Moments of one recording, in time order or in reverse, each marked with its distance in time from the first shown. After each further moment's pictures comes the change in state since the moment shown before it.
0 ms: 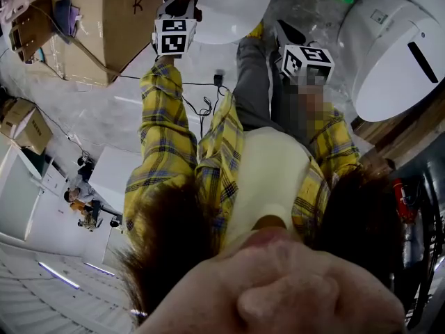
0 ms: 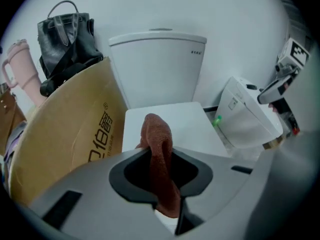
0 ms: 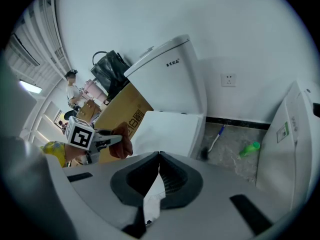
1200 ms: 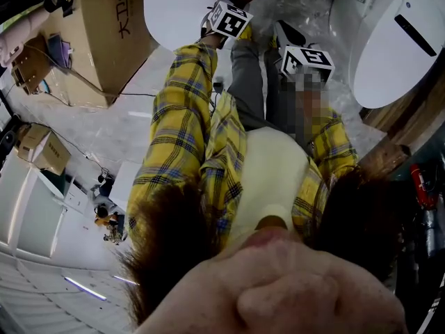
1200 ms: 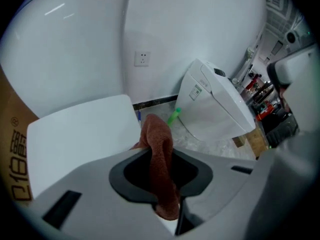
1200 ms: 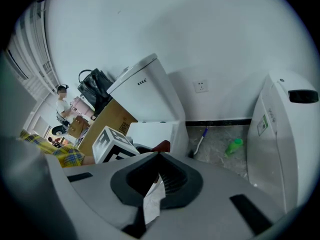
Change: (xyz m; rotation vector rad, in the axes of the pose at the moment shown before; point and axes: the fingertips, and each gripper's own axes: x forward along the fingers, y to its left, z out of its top) left arm 0.118 -0.228 0.042 0.203 0.162 -0.375; right arm -0.046 -0.069 0.007 0.135 -0.110 -0.088
